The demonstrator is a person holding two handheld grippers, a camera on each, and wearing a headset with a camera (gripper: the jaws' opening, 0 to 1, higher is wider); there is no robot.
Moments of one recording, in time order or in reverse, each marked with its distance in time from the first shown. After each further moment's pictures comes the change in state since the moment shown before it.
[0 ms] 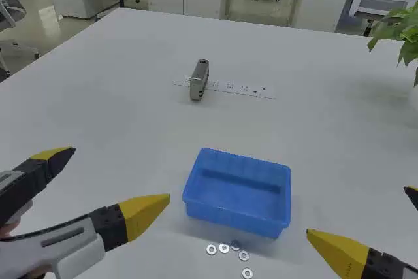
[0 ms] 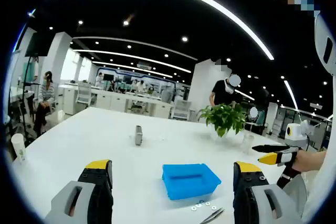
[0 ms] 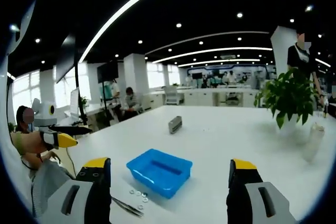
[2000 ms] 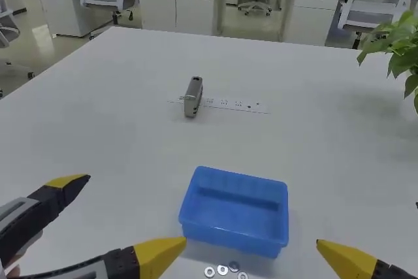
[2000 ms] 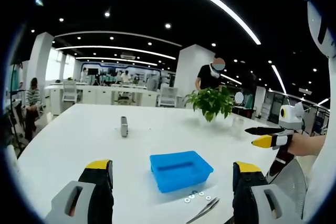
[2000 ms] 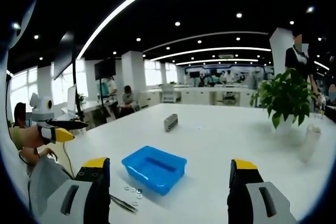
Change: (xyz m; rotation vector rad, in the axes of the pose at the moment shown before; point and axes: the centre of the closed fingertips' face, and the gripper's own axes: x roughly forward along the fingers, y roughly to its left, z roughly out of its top) left arm -0.001 0.004 0.008 0.036 -0.007 0.012; right arm -0.001 0.003 0.005 -0.024 0.015 -0.017
